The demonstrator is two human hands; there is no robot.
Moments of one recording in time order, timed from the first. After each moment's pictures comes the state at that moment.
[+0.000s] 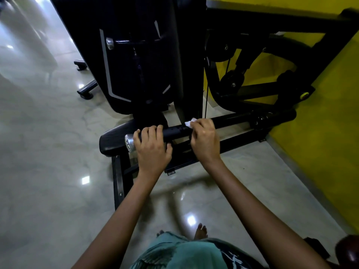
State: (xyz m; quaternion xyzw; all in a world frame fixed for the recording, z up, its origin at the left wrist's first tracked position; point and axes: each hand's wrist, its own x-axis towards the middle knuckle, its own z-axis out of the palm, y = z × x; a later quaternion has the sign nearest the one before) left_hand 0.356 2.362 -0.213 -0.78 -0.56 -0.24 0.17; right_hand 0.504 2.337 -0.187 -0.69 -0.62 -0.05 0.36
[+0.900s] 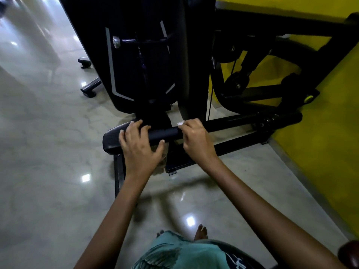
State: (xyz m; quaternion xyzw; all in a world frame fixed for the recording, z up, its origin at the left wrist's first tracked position) left_hand 0.318 2.357 -0.191 -0.76 -0.58 -0.30 0.03; right_hand 0.482 2.339 -0.168 -0.63 -0.72 0.02 0.29
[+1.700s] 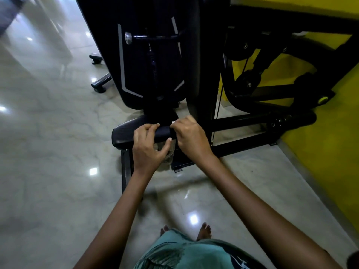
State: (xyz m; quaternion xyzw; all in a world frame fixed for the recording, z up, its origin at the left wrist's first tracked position) left_hand 0.306 2.361 -0.215 -0.74 -0.54 -0.41 -0.02; right_hand 0.449 2.347 -0.160 -0.59 -0.75 0.04 0.30
